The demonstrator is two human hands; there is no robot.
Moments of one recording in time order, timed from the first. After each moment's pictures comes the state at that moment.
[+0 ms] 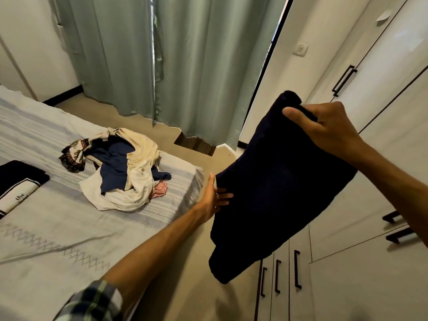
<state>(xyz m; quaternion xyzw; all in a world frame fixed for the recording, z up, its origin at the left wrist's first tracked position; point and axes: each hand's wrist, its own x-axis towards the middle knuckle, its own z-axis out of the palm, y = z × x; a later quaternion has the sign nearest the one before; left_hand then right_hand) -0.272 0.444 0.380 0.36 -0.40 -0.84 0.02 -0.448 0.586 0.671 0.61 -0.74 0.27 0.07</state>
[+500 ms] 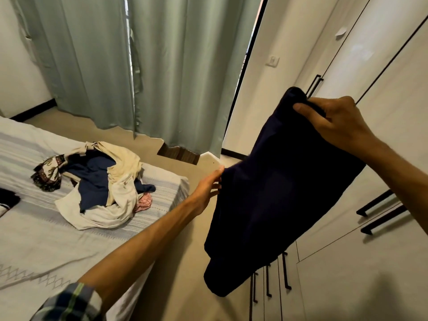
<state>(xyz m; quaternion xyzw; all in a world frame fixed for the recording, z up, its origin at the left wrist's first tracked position) -0.309 0.438 0.421 0.26 -0.51 -0.81 0.10 -0.473 0.627 0.708 0.58 -0.76 0.22 0.18</state>
